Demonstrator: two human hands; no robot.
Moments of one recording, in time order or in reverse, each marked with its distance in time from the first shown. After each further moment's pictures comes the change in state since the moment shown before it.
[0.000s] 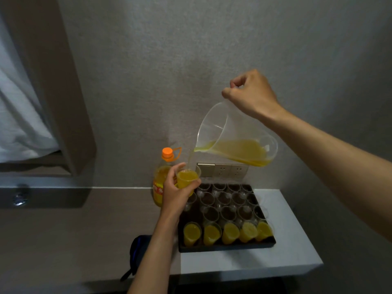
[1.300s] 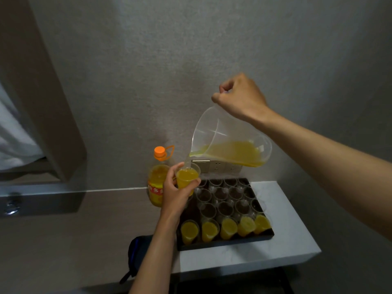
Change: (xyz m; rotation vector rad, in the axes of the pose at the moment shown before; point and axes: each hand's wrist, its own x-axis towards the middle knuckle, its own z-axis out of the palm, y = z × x) left_hand -0.005 0.000 0.017 0.033 -0.051 -0.010; right_hand -0.009 0.018 0.011 -0.001 -0.057 0.048
